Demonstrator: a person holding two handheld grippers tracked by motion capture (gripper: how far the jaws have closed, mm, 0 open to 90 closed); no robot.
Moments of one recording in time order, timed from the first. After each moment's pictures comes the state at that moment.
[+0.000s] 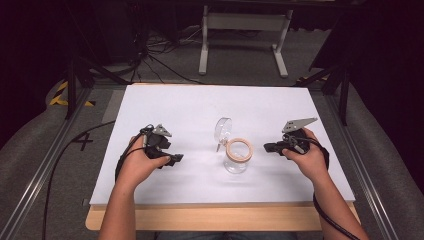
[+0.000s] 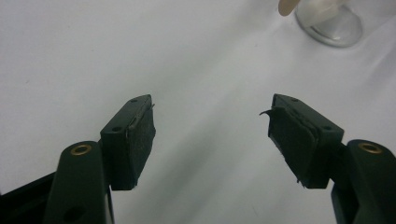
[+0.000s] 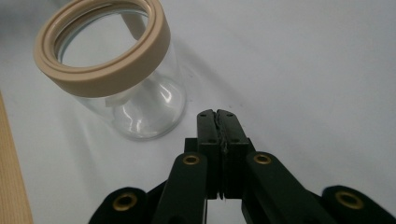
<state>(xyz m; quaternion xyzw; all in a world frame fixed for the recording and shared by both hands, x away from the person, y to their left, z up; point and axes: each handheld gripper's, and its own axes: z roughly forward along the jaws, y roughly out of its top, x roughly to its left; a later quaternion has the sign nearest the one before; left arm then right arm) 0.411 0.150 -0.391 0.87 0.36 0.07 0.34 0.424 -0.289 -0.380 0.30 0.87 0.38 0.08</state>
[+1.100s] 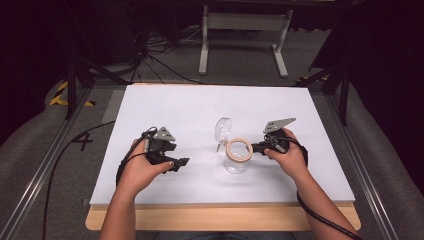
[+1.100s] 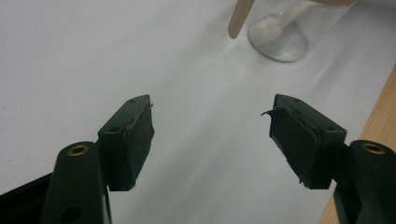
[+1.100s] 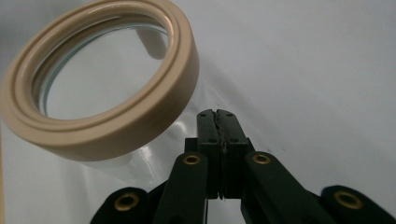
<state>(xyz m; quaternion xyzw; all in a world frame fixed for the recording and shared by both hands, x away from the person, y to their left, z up) 0.386 0.139 -0.374 0.87 0.33 0.08 0.37 0.446 -0.248 -0.408 0.27 0.88 0.40 0.05</state>
